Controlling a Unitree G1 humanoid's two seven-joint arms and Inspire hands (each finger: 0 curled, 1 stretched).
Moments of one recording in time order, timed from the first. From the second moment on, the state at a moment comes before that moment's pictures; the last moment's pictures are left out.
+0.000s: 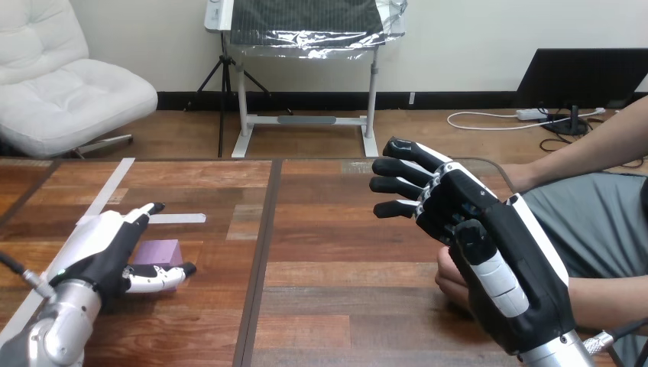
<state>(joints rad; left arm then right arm) -0.18 0.55 -0.07 0.39 0.55 0.02 -0.13 0.26 -0.16 0.03 -0.29 0.28 -0.31 0.44</state>
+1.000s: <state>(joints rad) -0.27 0.59 -0.17 0.47 0.60 0.02 -0.18 0.26 -0.16 0.03 -0.29 0.28 -0.31 0.45</state>
